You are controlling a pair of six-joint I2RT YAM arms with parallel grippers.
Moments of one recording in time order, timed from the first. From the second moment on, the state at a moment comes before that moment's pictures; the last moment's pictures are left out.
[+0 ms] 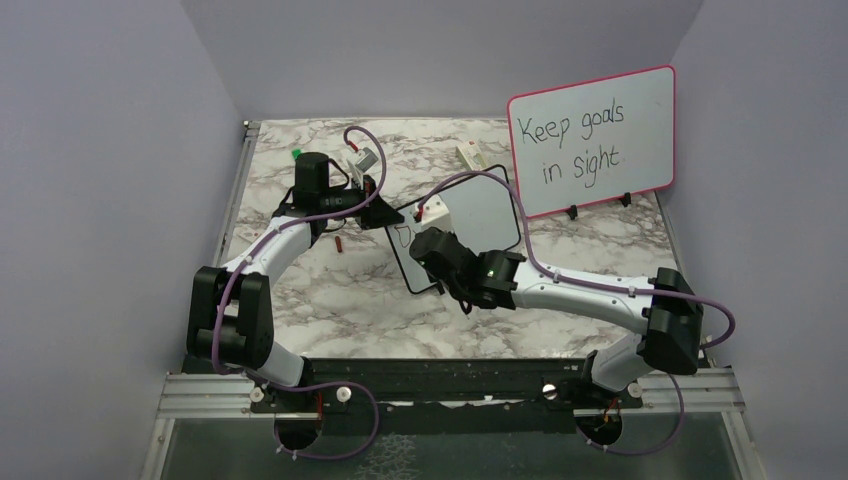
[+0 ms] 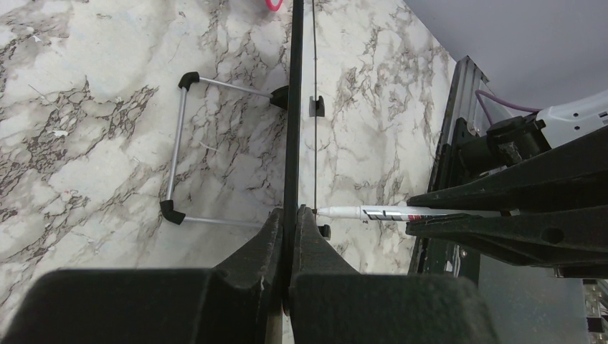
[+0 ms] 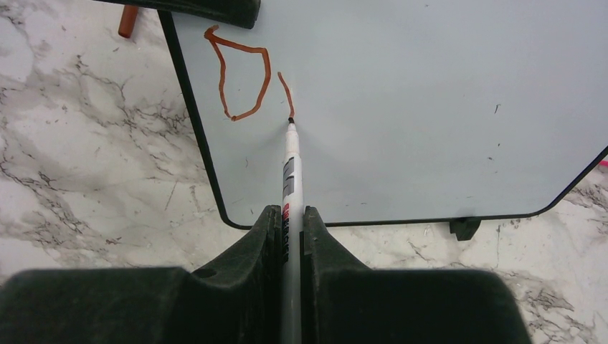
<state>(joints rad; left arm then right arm) -0.18 1.50 0.96 0.02 1.04 -0.10 1.16 1.53 1.19 -0.36 0.64 0.37</state>
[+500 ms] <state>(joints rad) -0.18 1.51 0.96 0.01 1.04 -0.10 1.16 1.53 1.19 -0.34 0.65 0.34</state>
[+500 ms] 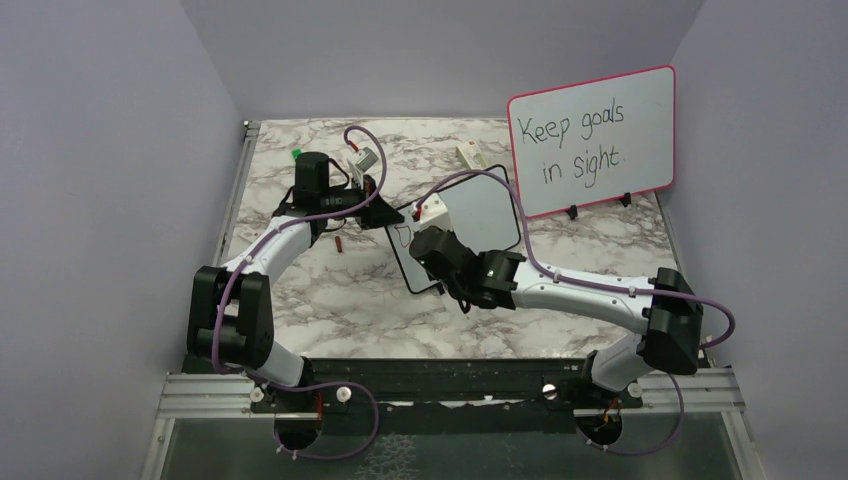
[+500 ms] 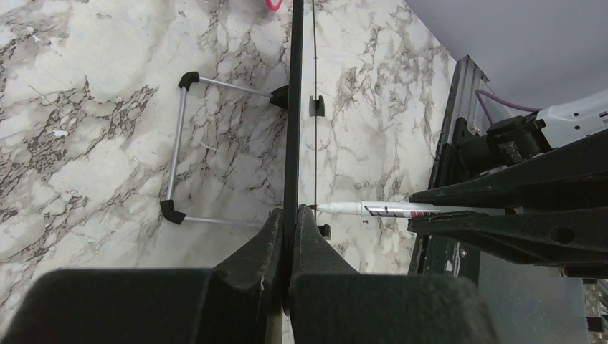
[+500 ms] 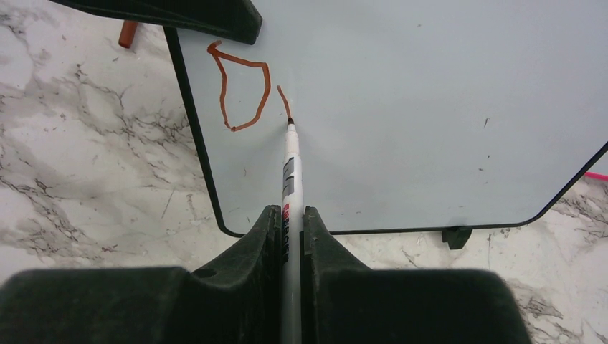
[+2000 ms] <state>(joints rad) -0.19 1.51 0.97 -0.01 1.04 -0.08 1.12 1.45 1.14 -0.26 0.65 0.31</state>
